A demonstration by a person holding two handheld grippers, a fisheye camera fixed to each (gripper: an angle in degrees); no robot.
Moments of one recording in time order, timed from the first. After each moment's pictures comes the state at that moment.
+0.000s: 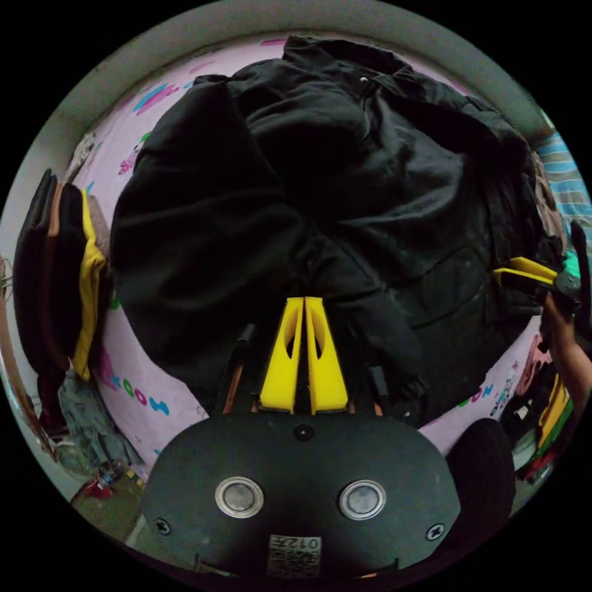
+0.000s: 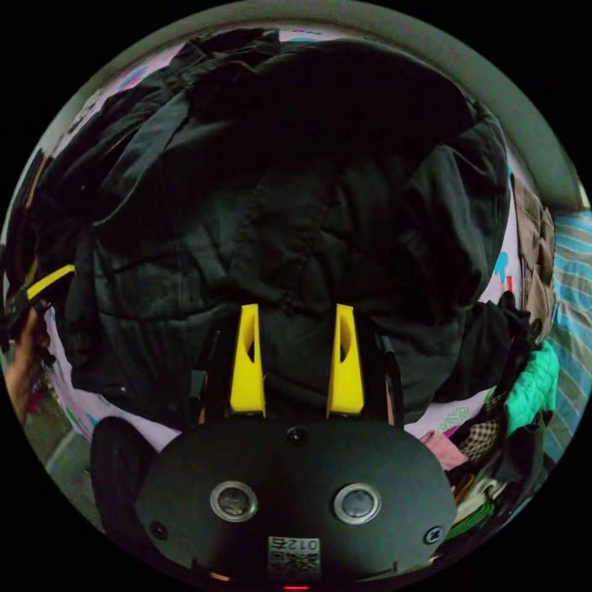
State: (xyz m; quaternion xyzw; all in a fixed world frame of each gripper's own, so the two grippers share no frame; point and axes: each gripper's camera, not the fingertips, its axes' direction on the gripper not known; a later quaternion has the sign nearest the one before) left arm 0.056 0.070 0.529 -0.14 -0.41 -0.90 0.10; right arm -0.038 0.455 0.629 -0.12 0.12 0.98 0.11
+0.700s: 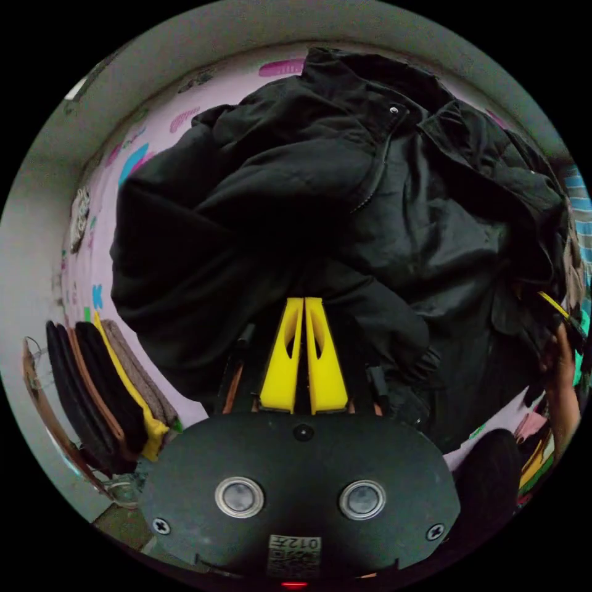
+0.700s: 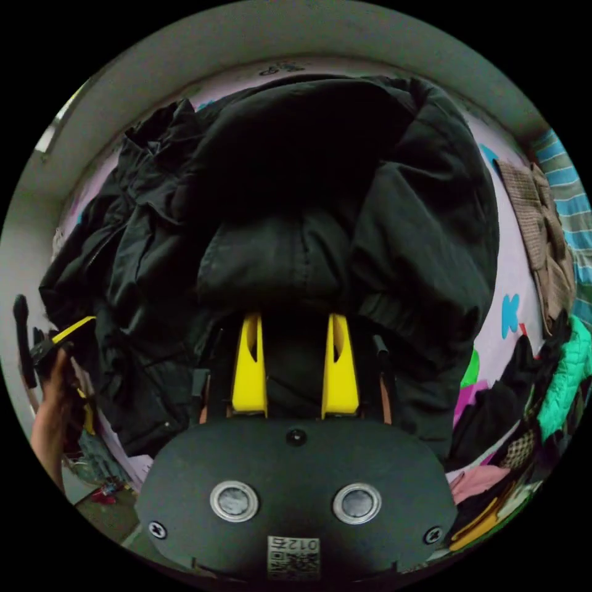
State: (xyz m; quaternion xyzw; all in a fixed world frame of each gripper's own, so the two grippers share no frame) left arm -0.016 0.208 0.388 -0.23 -0.42 -0.88 0.07; right arm -0.077 0.606 0.561 0.00 0.20 0.98 -0.04
